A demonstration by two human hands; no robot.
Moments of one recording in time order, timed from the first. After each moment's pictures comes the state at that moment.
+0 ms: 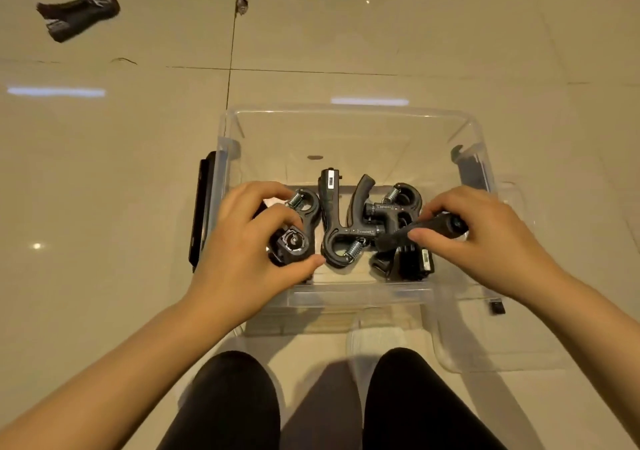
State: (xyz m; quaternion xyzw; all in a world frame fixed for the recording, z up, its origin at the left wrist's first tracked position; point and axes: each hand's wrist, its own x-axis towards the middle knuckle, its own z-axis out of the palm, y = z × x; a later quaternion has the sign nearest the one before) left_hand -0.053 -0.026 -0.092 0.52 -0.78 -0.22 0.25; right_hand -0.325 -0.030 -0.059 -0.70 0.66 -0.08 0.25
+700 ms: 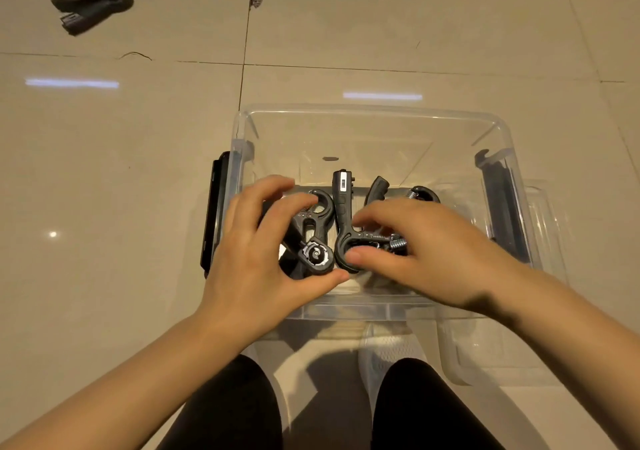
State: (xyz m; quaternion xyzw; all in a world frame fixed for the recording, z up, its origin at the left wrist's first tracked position) left_hand -0.058 -0.022 -0.089 0.55 -0.75 -0.20 0.31; right_hand -0.256 -0.048 -0.043 -0.79 0.53 0.00 0.30
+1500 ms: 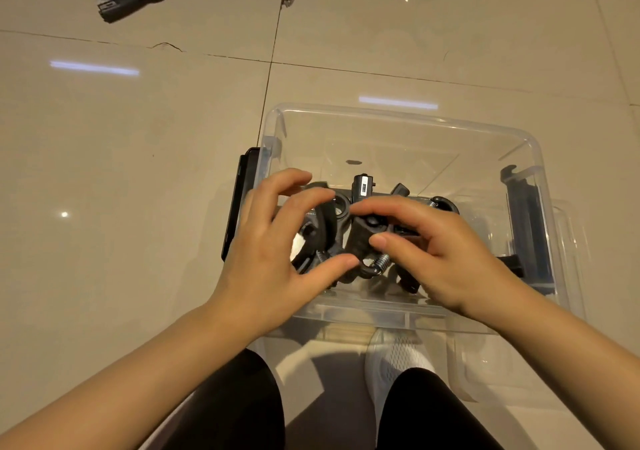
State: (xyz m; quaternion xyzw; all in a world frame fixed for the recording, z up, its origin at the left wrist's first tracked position) left_hand -0.047 -0.023 -0.089 0.54 -0.73 -0.24 0.34; right_hand -0.249 -0.045 -0.063 -0.71 0.47 -0.23 0.47
